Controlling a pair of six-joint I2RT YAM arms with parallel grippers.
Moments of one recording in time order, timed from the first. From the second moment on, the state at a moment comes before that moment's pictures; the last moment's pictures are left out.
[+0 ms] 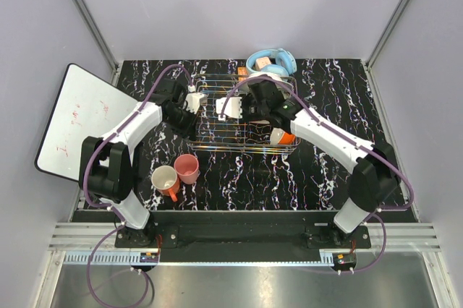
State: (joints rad) left arm -0.25 1.66 1.26 -0.81 0.42 0.23; right arm 0.70 1.64 1.42 -0.43 -0.10 -1.04
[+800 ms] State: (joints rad) left arm -0.25 1.66 1.26 -0.81 0.43 0.24; right arm 0.77 1.70 1.41 -0.43 0.07 -1.21
